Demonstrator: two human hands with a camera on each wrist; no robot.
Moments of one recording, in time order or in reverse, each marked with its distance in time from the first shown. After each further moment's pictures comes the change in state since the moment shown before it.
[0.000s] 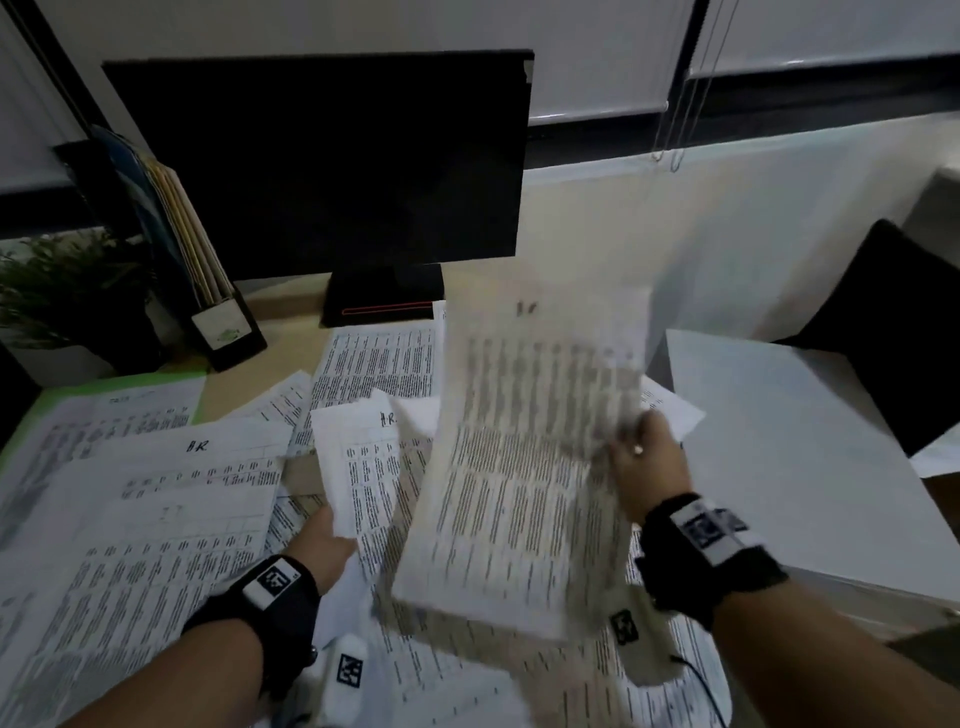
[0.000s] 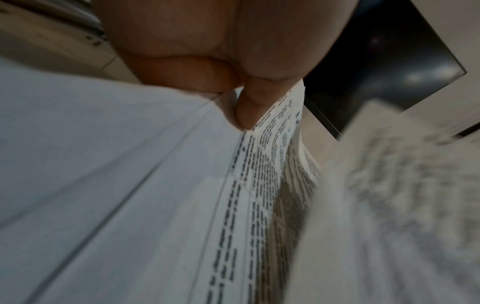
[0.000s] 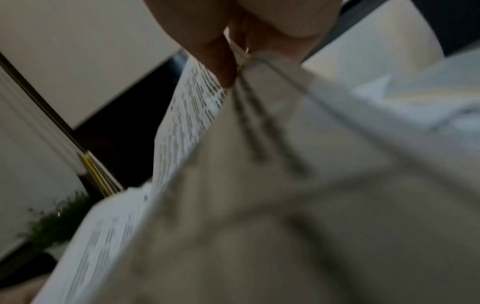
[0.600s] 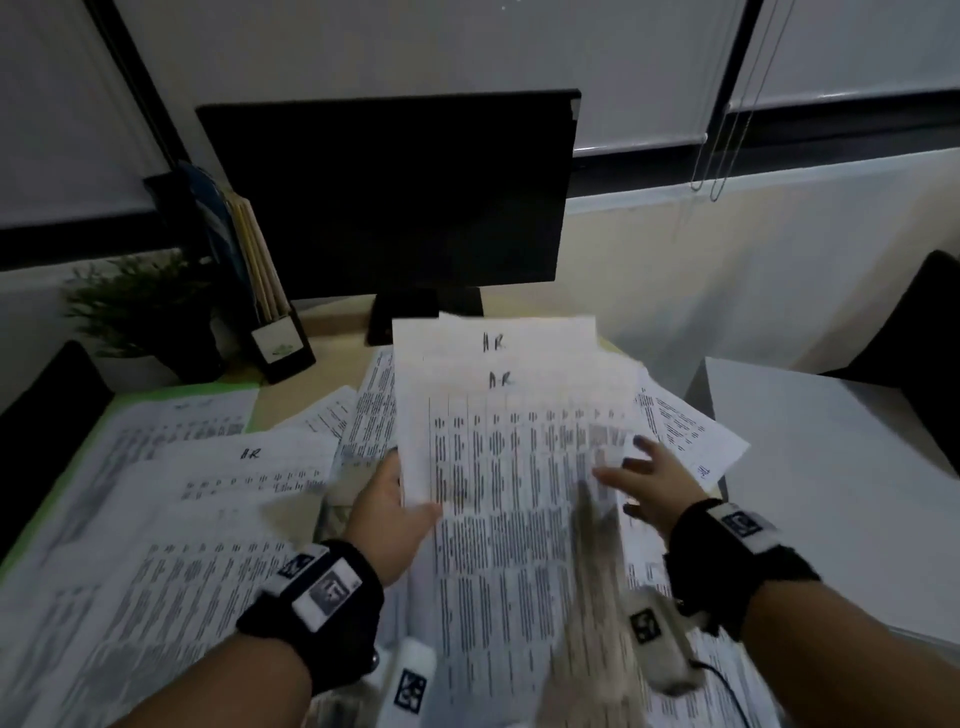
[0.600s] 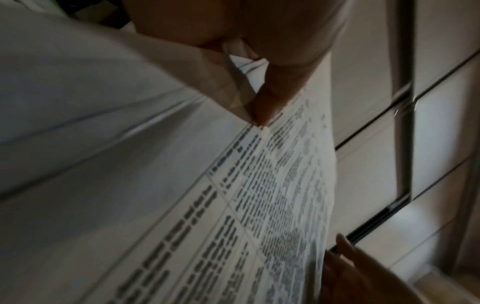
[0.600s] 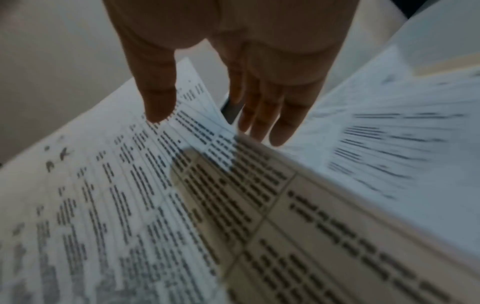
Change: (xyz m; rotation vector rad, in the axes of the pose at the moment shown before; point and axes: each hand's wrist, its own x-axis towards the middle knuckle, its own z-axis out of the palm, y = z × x) left_hand -0.062 0.067 -0.006 -0.257 0.132 0.377; right_hand 0.008 -0.007 0.016 0.329 -0.360 0.238
